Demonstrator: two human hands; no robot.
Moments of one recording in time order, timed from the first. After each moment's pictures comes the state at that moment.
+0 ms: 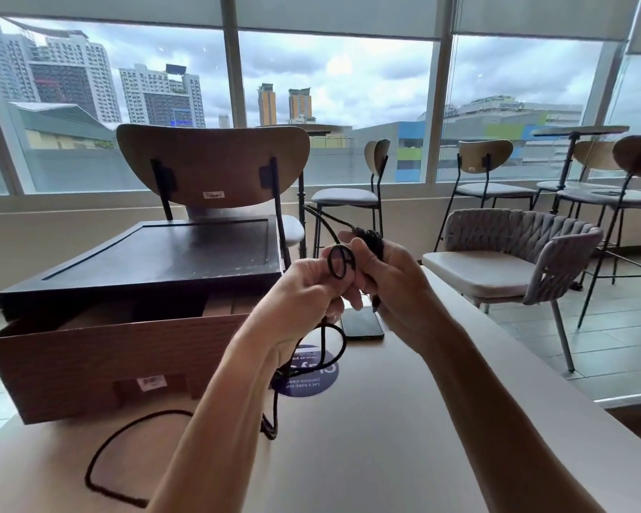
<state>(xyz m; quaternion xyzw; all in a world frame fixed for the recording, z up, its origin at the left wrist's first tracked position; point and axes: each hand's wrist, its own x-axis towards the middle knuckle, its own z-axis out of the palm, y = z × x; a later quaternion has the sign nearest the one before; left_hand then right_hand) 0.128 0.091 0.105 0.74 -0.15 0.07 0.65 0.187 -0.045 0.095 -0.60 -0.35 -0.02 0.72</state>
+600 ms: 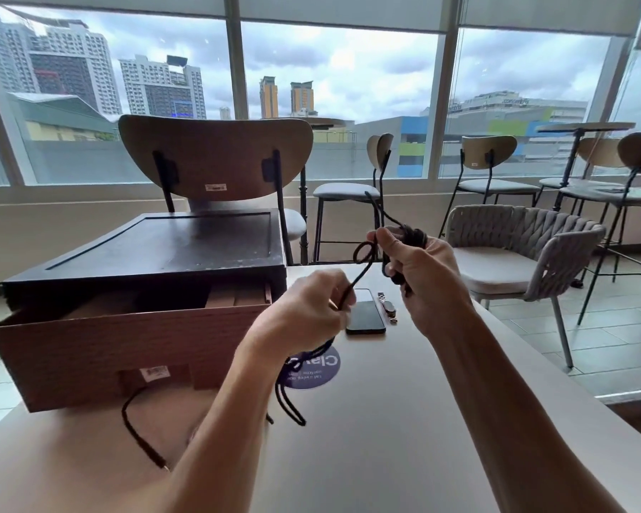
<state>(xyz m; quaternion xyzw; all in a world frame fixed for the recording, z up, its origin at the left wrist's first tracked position) 0.130 0.095 0.096 0.92 -0.09 0.08 0.36 0.197 -0.057 0.099 -0.57 -0.14 -0.10 0.80</state>
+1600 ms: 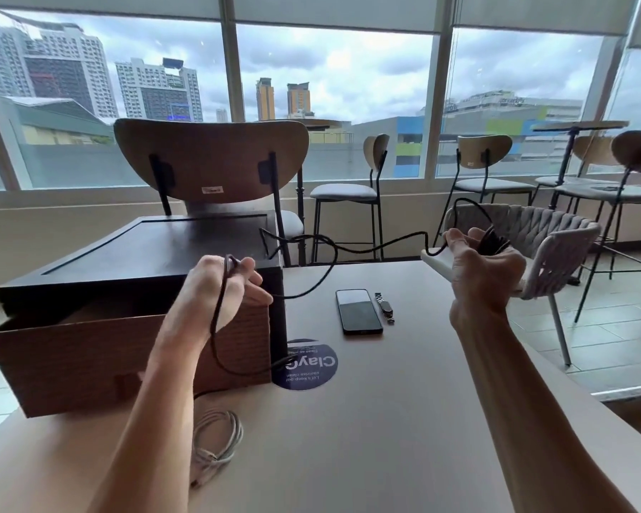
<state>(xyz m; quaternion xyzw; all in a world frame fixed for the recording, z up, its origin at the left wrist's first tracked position) 0.139 0.179 0.088 0.86 0.04 0.23 0.45 0.219 -0.102 0.094 -0.50 0.05 -0.38 0.78</state>
